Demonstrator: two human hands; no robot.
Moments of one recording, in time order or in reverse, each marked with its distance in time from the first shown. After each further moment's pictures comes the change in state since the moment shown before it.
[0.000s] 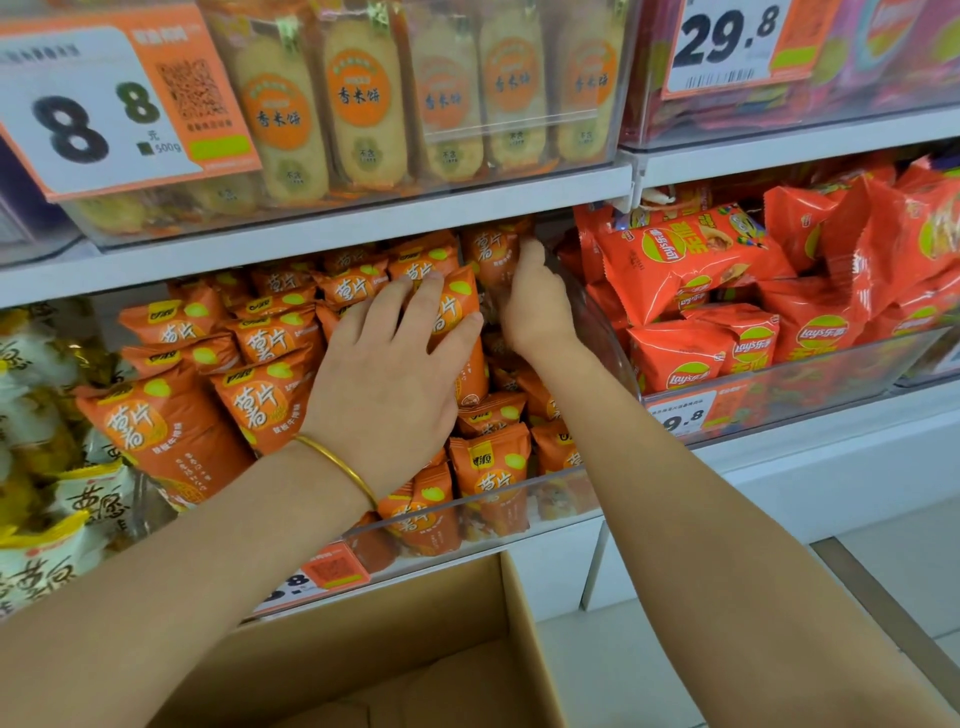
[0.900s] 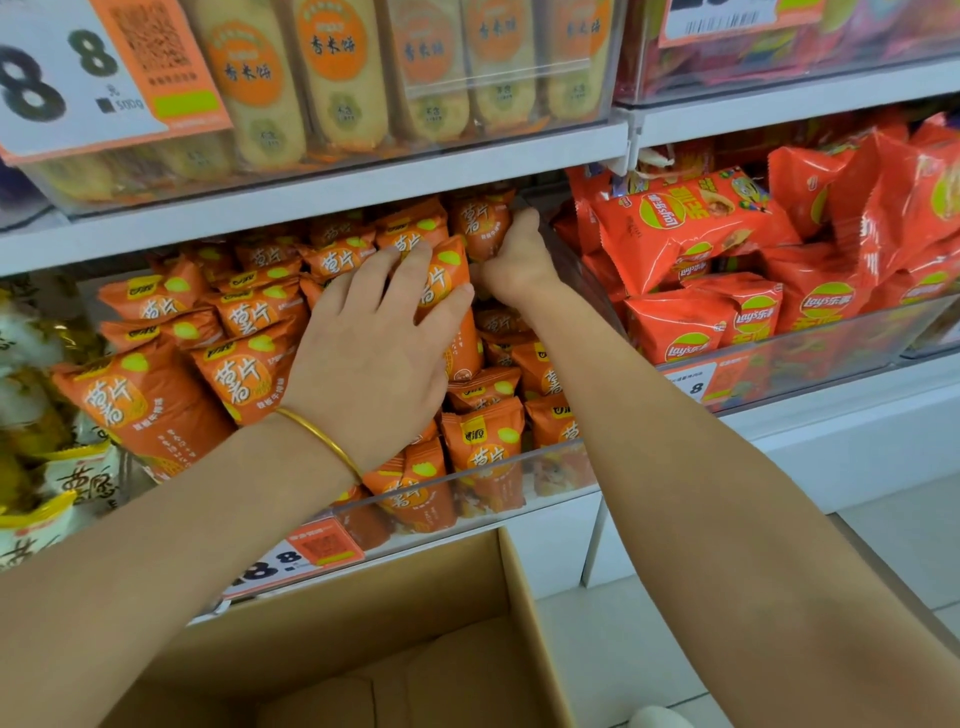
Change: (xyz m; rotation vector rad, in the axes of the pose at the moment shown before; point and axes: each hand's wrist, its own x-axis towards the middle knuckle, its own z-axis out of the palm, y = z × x) left_hand 0.001 -0.001 -0.001 0.036 -0.010 0.025; right_hand 0.018 -0.004 0.003 0.331 -0.135 0.154
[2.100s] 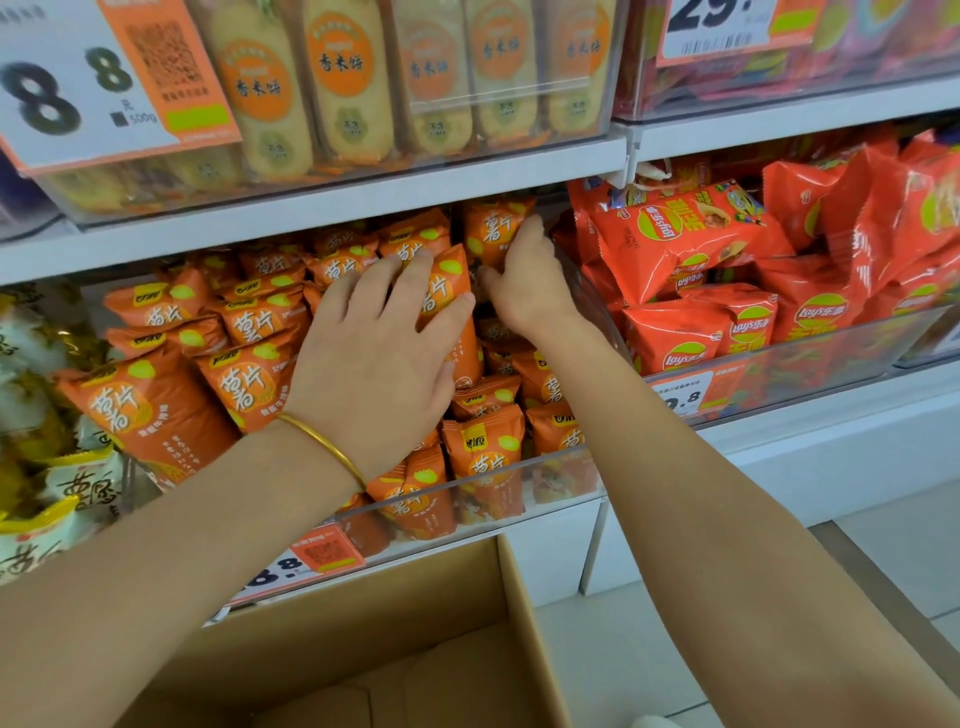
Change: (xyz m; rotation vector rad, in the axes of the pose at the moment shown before) left_hand 0.001 0.001 -0.004 0.021 0.001 -0.010; right_hand -0.021 0.002 -0.009 -0.197 0.061 -0.145
